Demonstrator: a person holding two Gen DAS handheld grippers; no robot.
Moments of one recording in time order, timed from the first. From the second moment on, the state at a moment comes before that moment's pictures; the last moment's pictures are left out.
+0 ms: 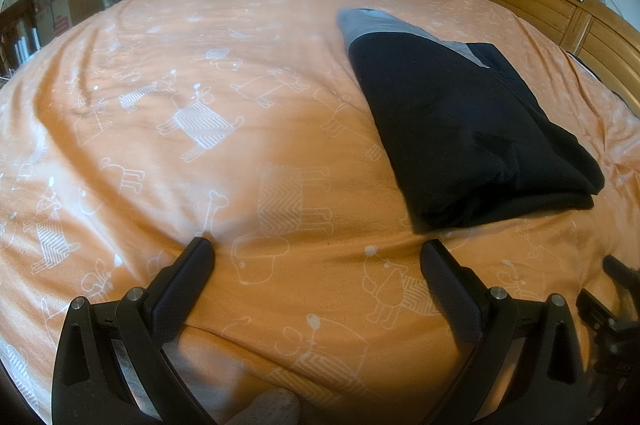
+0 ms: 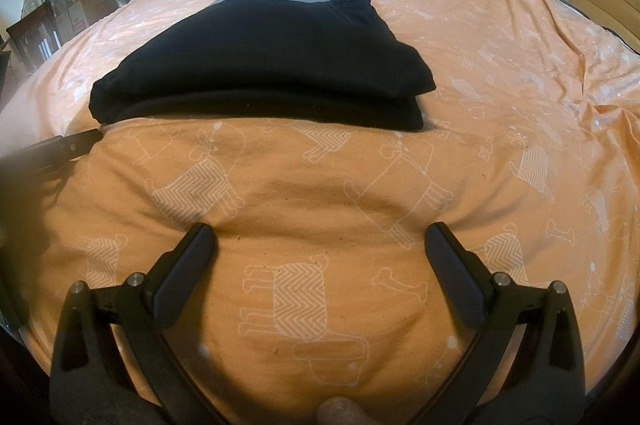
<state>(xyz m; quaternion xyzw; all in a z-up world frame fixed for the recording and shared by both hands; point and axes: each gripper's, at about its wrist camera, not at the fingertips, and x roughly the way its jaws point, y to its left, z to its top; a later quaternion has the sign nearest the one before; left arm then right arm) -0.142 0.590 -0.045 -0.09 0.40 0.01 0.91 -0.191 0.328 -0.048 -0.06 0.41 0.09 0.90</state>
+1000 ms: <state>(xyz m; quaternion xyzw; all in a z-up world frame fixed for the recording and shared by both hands) -0.143 0.589 -0.045 -0.09 0.40 0.01 0.91 -0.189 0.329 -0.049 -0.06 0.41 0.09 0.91</state>
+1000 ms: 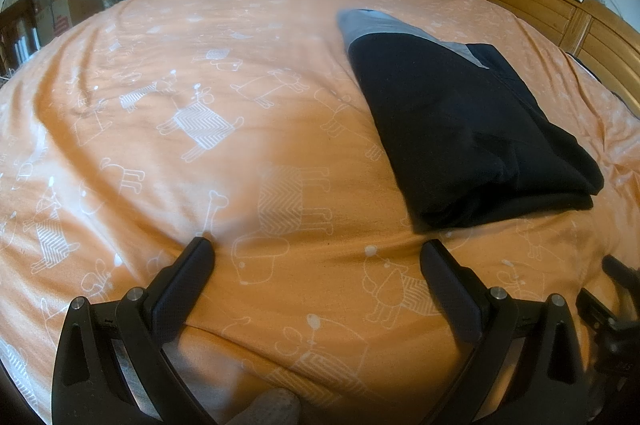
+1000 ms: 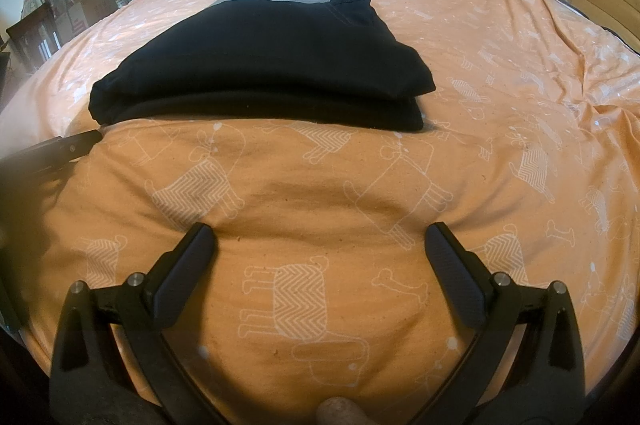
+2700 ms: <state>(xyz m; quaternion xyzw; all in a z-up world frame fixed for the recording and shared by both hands) -0.143 0.591 -0.044 -0.09 0.40 0.01 0.91 -0.186 0.334 -0.049 -0.05 0.41 0.09 0.91</state>
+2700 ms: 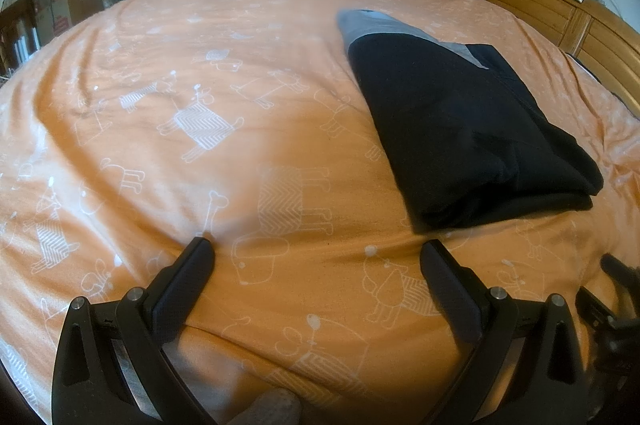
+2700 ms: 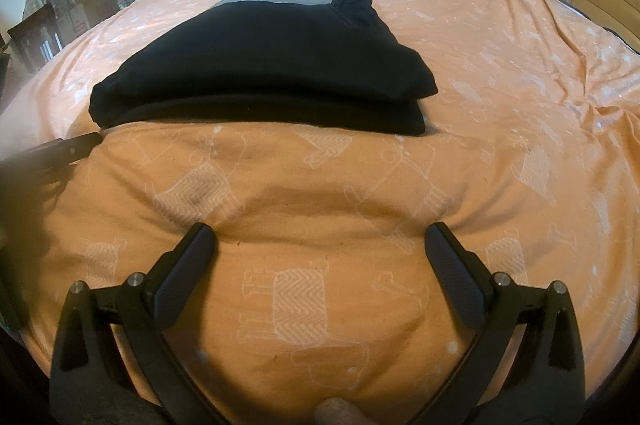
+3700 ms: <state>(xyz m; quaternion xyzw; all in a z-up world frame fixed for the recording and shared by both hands) -0.131 0.568 -0.042 -0.02 0.43 0.05 0.90 -0.190 0.339 -0.053 -0.07 0.40 0.11 0.91</state>
